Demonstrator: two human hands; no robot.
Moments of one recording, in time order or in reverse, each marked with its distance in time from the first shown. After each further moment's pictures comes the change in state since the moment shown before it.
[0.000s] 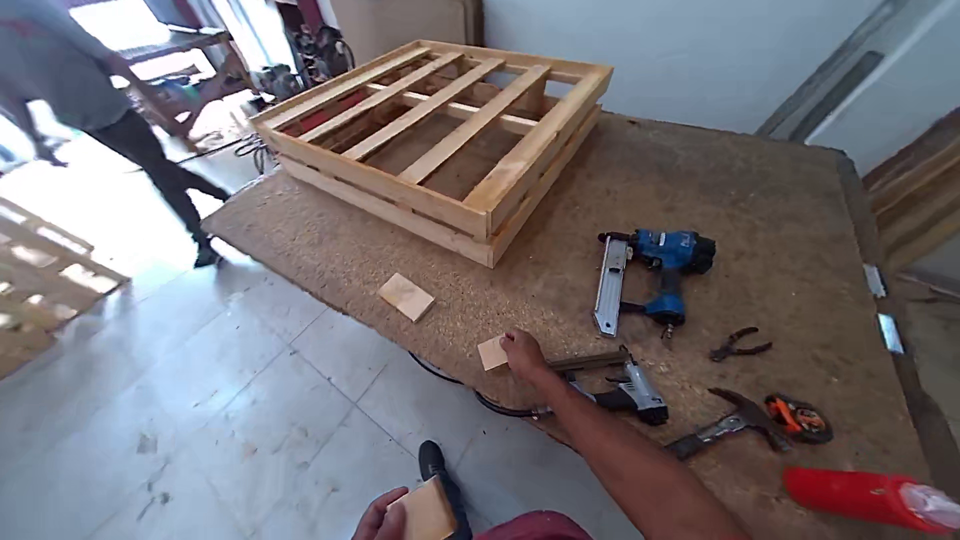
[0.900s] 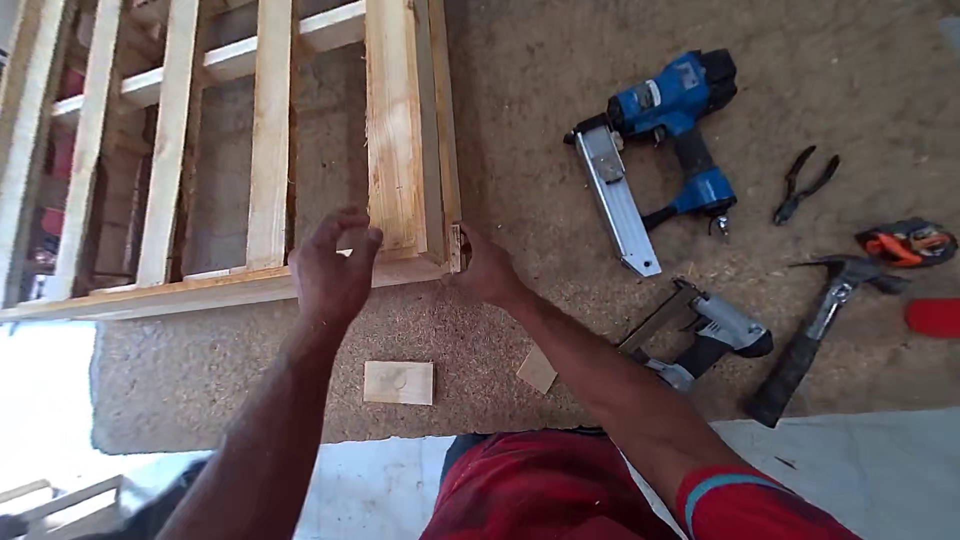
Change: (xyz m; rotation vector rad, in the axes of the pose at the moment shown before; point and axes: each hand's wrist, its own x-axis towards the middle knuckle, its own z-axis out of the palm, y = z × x) left_hand 0.501 0.220 0.312 1.460 -0.670 0.800; right_hand 0.204 -0.101 -0.053 0.364 0.389 -0.114
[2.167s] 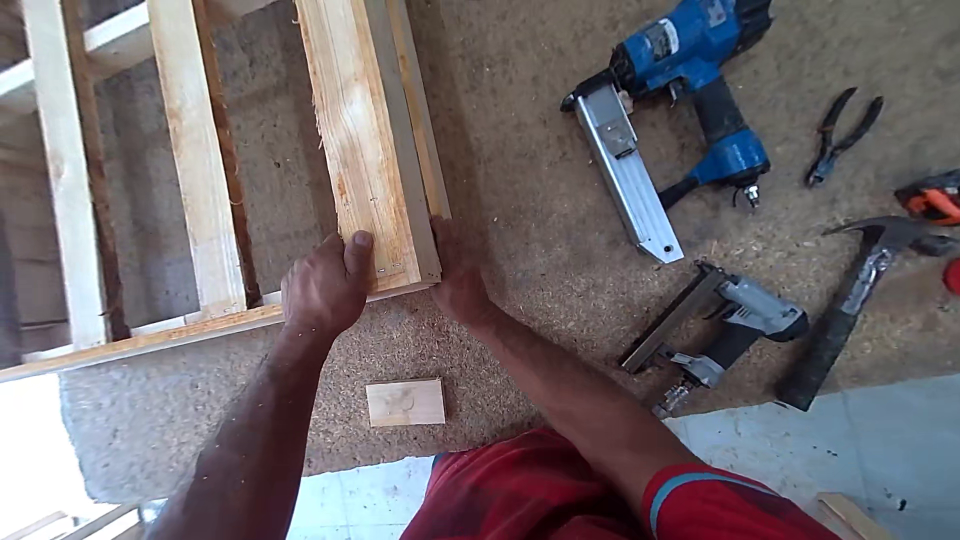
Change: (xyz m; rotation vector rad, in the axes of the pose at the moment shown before) left_hand 0.048 -0.022 0.026 0.448 -0.398 -0.233; right_hand 0.028 0.024 0.085 -0.227 0.475 -0.250
